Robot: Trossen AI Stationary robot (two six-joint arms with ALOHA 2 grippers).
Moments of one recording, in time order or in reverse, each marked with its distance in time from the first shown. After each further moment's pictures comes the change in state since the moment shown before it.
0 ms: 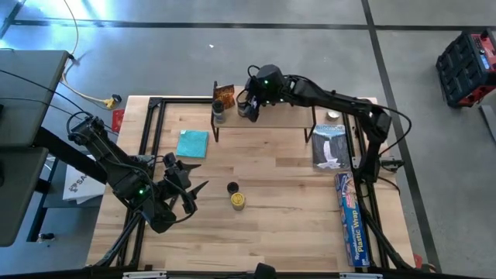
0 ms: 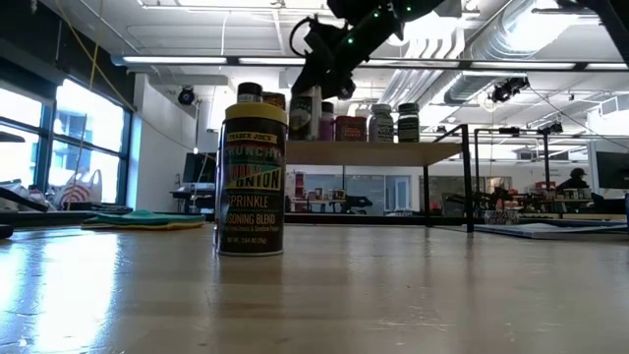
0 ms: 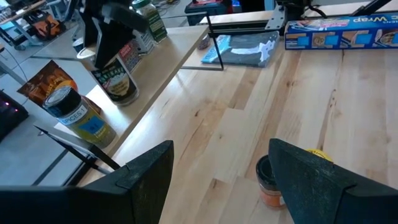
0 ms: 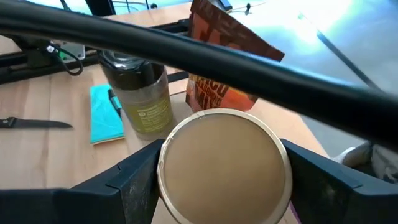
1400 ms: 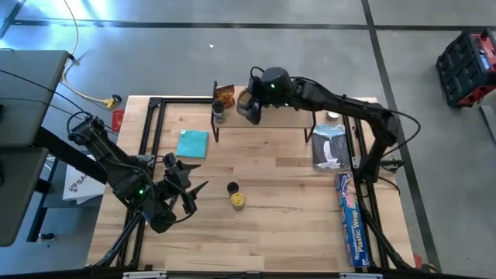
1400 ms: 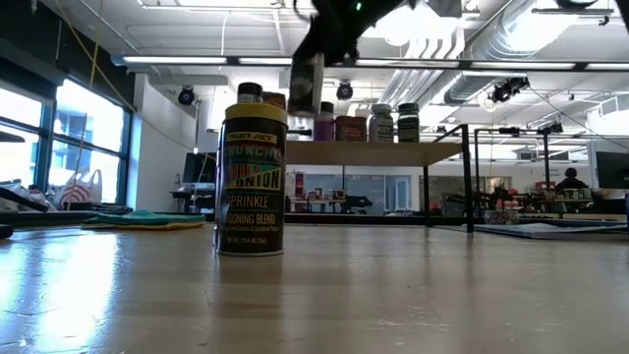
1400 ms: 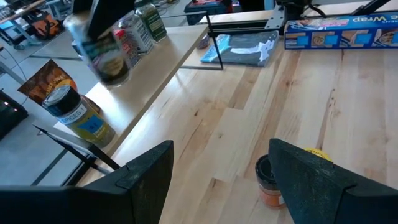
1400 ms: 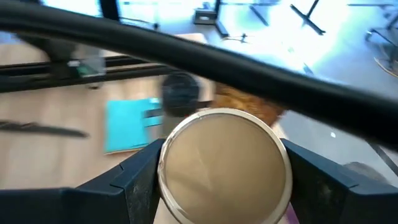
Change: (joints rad) left arm 0.000 0.000 0.000 0.001 0.003 0.000; right arm 0.086 -0.099 0.000 -0.012 0.095 -0.057
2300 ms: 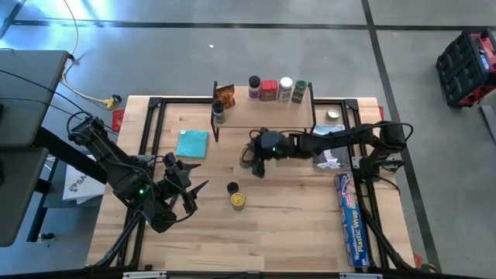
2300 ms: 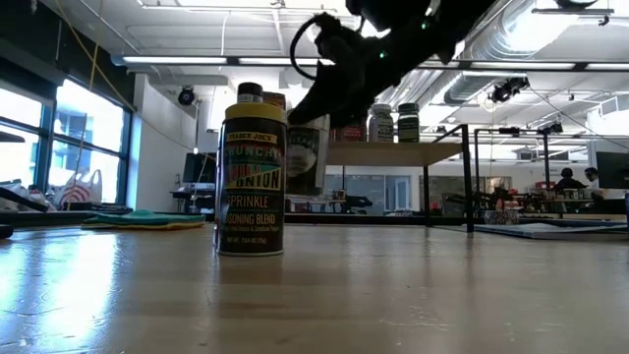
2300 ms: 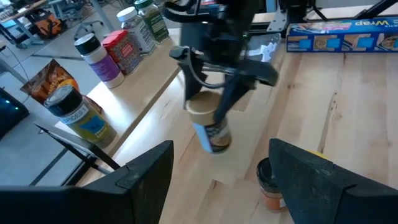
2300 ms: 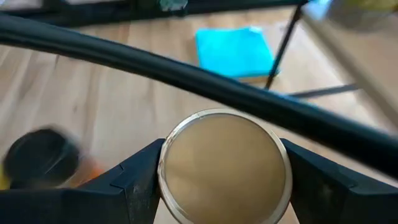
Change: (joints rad) left arm 0.007 0.000 0.000 0.002 -0.008 -0.008; right arm 0.271 -0.044 -0.633 0.527 0.044 0.200
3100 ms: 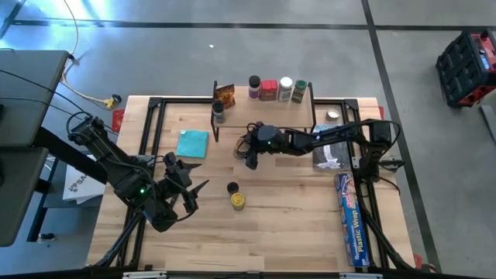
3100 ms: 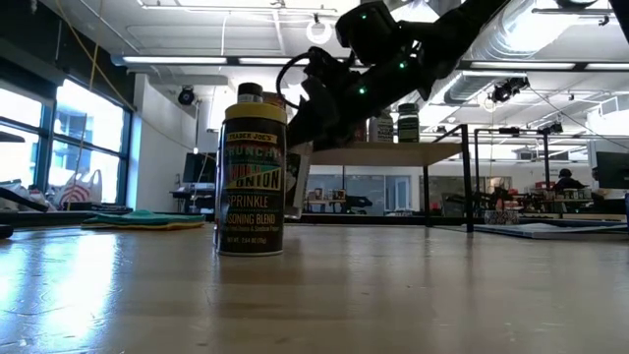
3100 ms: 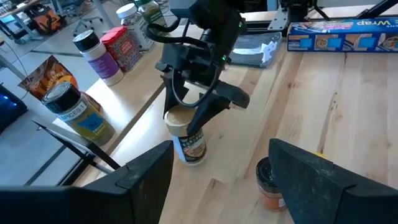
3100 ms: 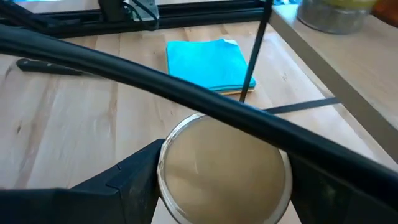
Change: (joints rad) left arm 0.005 0.000 0.000 0.002 0.010 -0.007; right arm -0.076 0.124 -0.016 0.232 -0.002 -0.048
